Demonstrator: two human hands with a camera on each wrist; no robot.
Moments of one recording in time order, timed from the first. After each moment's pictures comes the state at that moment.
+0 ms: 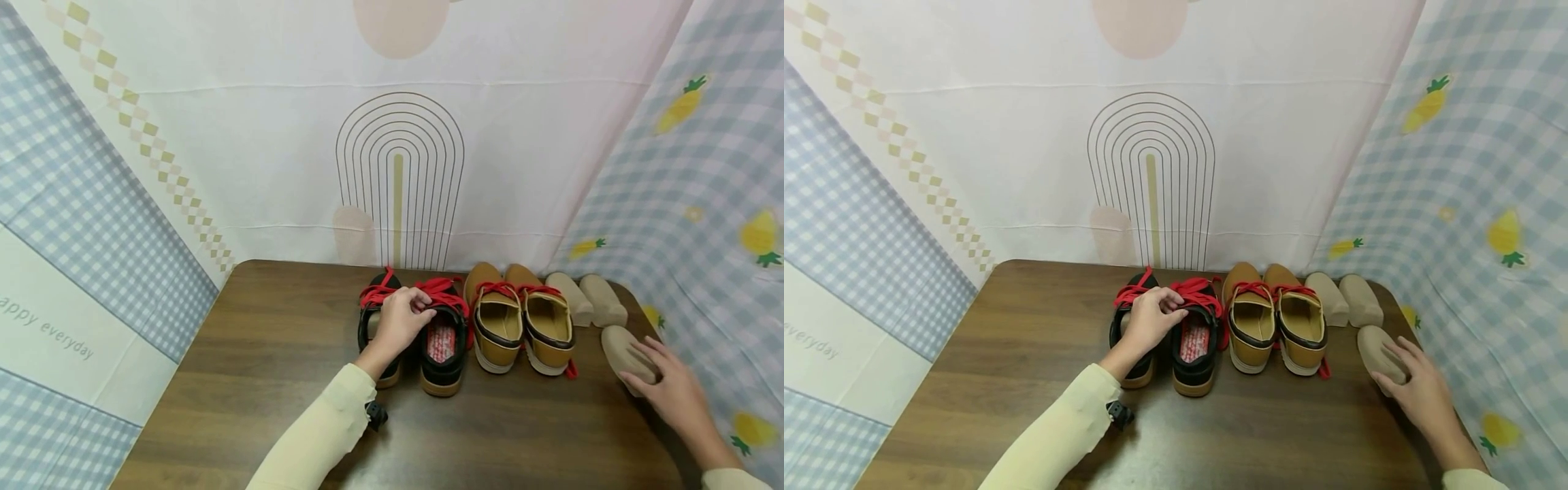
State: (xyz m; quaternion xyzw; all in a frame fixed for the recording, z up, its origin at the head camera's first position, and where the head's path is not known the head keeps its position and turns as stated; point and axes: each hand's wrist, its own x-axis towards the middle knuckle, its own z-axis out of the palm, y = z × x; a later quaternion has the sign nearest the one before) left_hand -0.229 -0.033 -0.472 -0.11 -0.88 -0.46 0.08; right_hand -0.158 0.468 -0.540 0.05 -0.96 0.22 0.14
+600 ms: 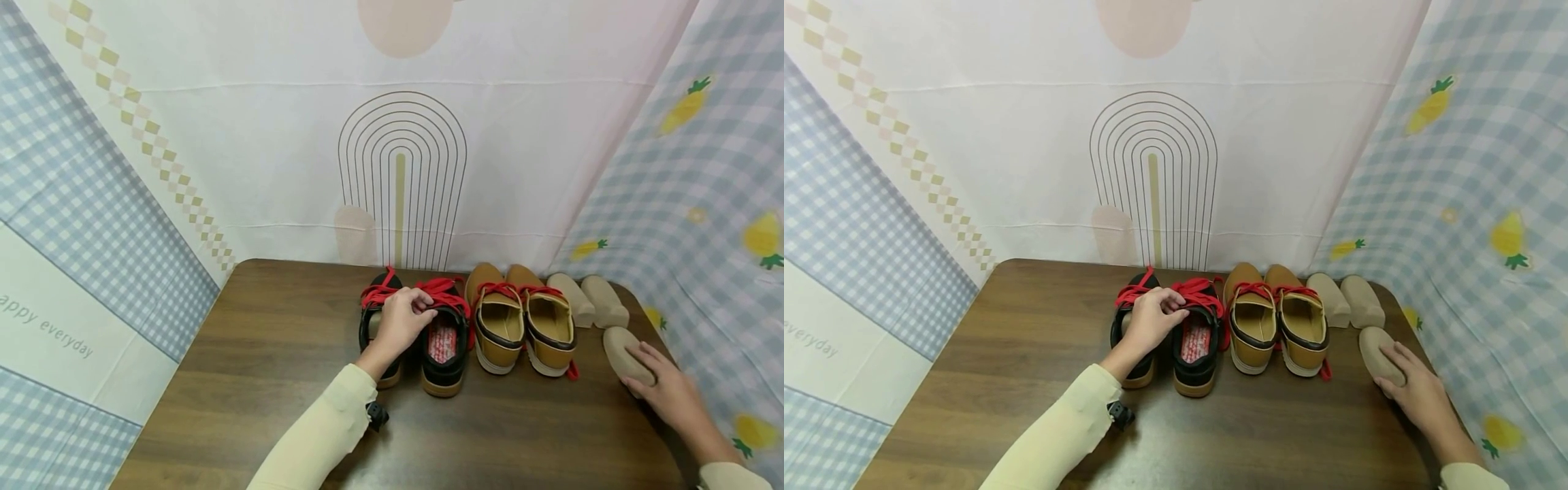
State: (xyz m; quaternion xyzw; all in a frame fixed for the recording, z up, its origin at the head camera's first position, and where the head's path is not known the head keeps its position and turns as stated) left_hand -0.229 -0.035 -0.474 -0.11 -0.87 -0.47 0.09; right_hand -0.168 0.478 -0.549 0.07 -0.98 0.17 0.08
